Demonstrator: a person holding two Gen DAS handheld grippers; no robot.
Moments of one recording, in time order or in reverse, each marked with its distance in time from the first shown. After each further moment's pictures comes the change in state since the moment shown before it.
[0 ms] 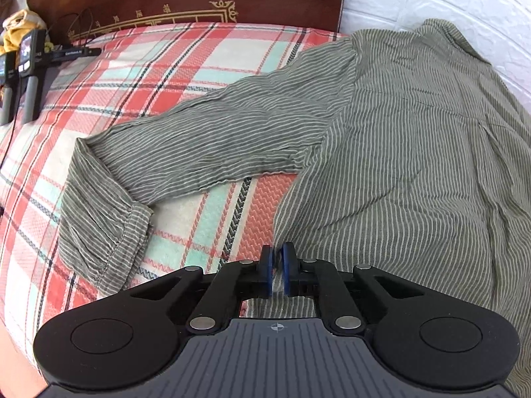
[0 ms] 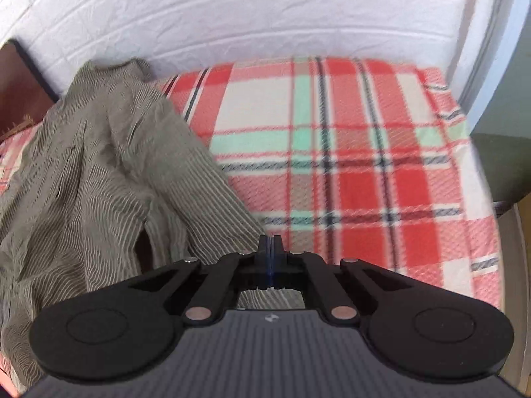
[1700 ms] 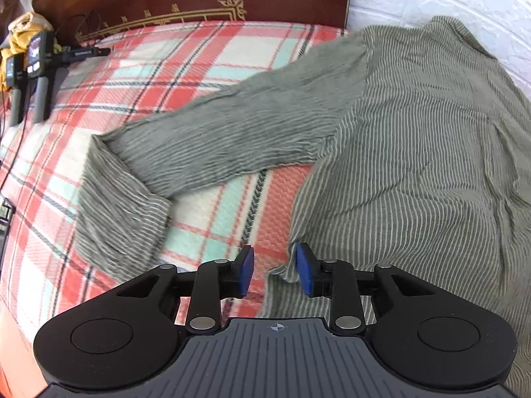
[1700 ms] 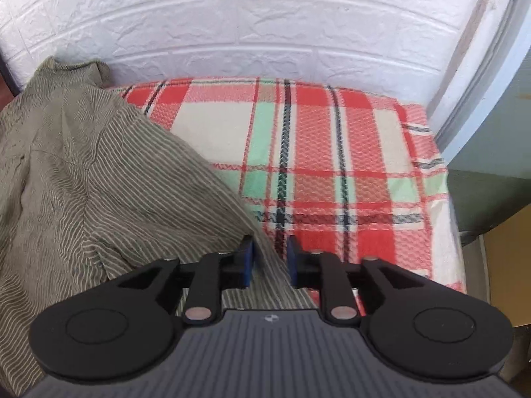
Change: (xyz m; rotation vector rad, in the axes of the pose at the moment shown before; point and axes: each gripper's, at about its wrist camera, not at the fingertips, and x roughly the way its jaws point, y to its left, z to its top) left arm -0.013 0.013 -0.010 0.012 -0.007 0.029; right arm 0.029 0.011 0.015 -0.073 -0.042 -0.141
